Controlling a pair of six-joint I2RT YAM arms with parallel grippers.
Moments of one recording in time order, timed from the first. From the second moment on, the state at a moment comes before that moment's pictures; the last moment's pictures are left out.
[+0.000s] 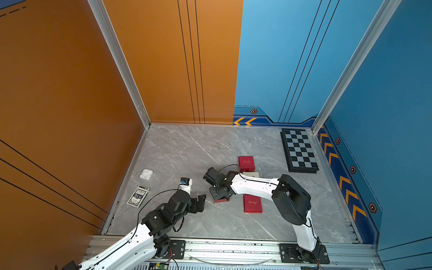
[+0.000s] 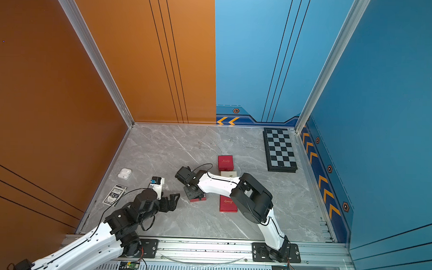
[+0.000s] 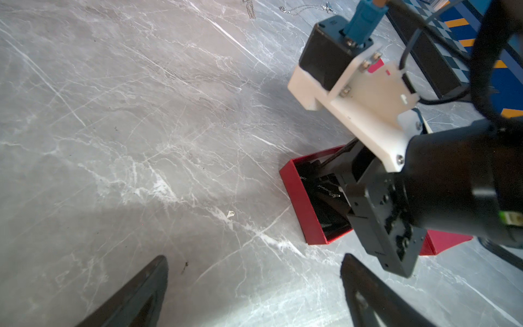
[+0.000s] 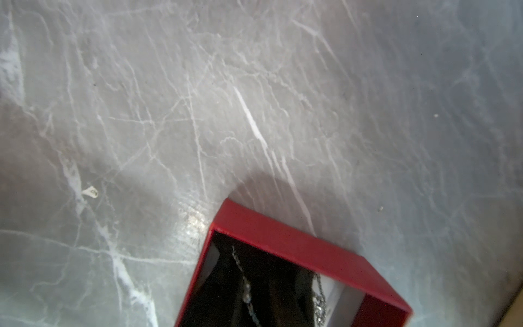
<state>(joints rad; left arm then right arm) -0.70 0.59 0.28 -0.34 -0.21 -0.56 1.01 2.07 1.47 -0.64 0.15 0.44</state>
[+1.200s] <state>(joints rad) -0.68 0.81 0.35 -0.04 0.19 -0.57 1.00 1.71 1.30 -0.56 0.08 0.48</state>
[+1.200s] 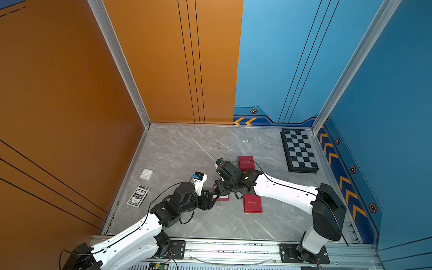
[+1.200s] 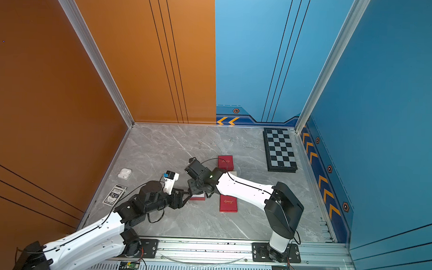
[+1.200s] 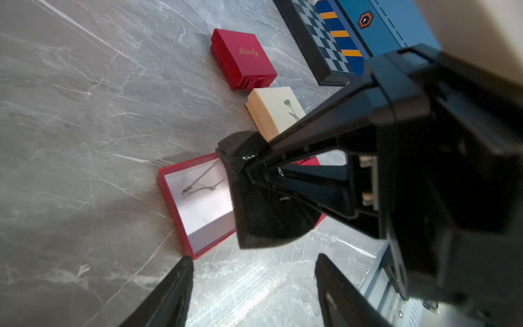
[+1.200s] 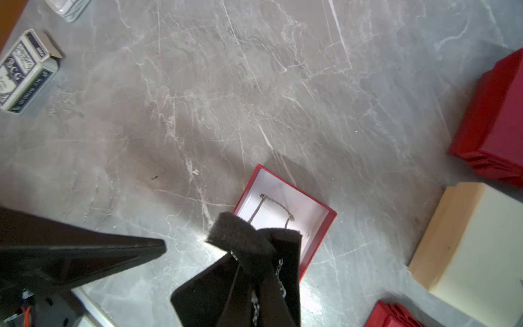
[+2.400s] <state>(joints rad) -0.65 0.78 0.35 0.03 0.25 -0.62 0.98 1.58 1.07 -0.22 -0.09 0.63</state>
